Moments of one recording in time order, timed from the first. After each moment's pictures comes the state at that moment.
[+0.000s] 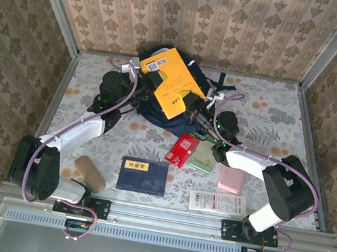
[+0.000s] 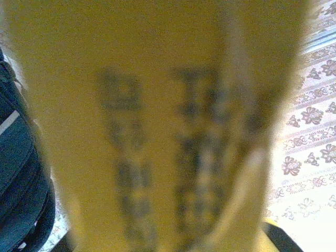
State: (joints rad) left arm -0.43 1.38 0.91 0.51 0.48 -1.22; right arm 0.57 1.58 0.77 1.05 -0.27 1.49
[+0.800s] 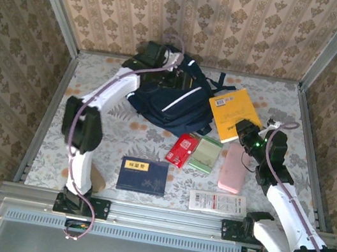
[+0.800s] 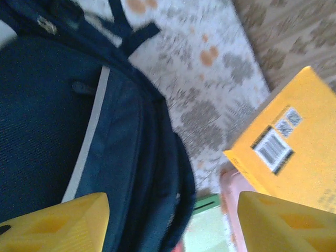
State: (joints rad) left arm -0.48 2.05 1.88 -0.61 0.58 -0.33; right arm 0.10 0.89 0.51 0.09 -0.27 1.10
